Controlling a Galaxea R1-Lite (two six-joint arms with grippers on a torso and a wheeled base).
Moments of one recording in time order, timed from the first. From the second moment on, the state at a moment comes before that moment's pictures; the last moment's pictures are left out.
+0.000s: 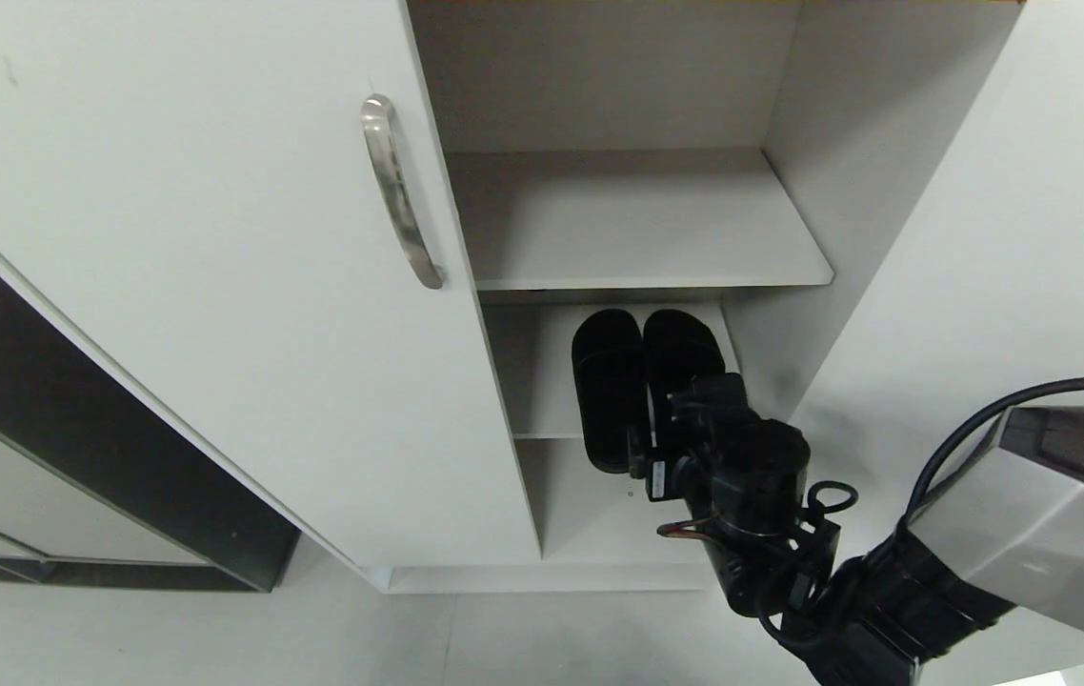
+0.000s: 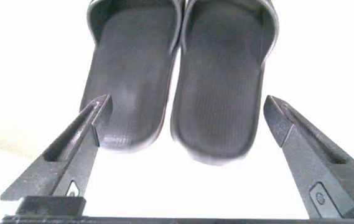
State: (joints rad) left arm 0.00 0.00 0.00 0.00 -0.03 0.00; right arm 0.80 2.13 -0.83 -1.26 -0.67 0.02
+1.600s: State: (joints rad) left arm 0.00 0.00 0.00 0.00 -0.03 0.00; right arm 0.82 2.11 -0.79 -1.26 -0.67 0.03
